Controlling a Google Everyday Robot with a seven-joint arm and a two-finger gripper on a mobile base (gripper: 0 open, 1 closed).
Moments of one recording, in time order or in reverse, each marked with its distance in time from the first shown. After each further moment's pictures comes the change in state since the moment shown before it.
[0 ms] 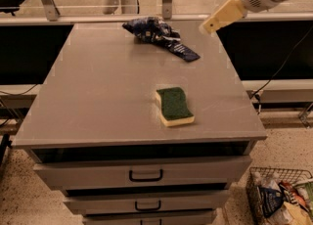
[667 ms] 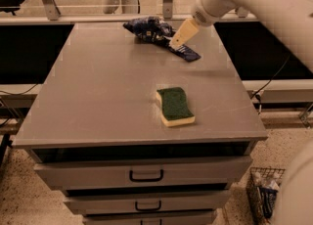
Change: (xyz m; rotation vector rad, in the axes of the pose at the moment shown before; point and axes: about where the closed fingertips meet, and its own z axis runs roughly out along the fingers) arm 0.012 0.021 0.139 -0.036 0.195 -0.006
